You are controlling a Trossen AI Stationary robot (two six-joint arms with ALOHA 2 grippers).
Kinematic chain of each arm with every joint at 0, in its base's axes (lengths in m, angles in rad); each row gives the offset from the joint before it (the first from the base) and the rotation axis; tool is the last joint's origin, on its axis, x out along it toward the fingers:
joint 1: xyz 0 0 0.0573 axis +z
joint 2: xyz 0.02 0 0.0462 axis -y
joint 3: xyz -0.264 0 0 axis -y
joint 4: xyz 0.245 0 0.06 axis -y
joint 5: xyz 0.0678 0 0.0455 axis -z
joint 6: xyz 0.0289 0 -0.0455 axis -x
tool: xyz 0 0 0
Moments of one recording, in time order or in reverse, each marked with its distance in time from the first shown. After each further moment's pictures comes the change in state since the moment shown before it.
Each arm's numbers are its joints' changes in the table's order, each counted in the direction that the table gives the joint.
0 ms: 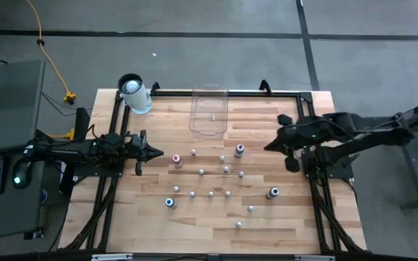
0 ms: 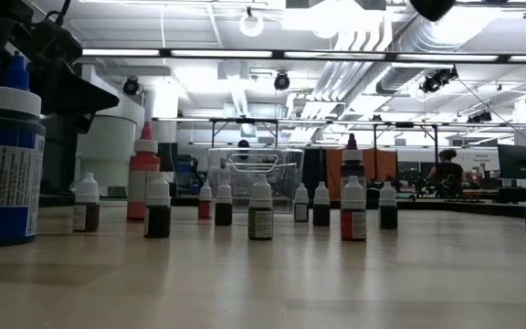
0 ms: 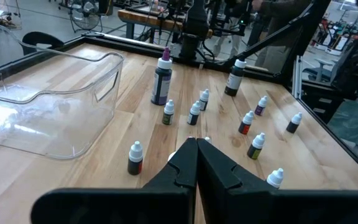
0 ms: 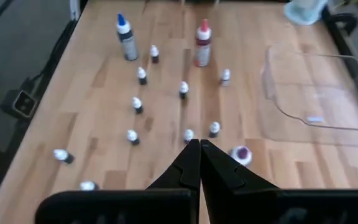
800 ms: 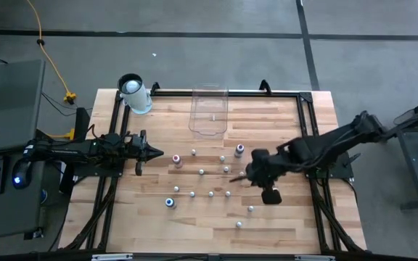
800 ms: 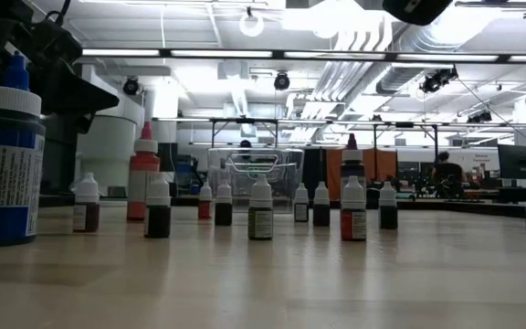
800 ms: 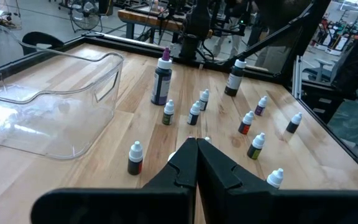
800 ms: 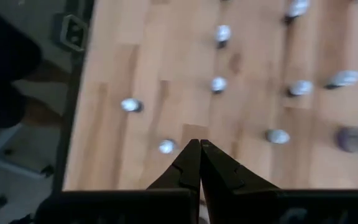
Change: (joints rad) left arm 0.000 0.000 0.000 0.000 0.000 0.000; right arm 0.256 -0.471 0.201 -0.112 -0.109 -0.233
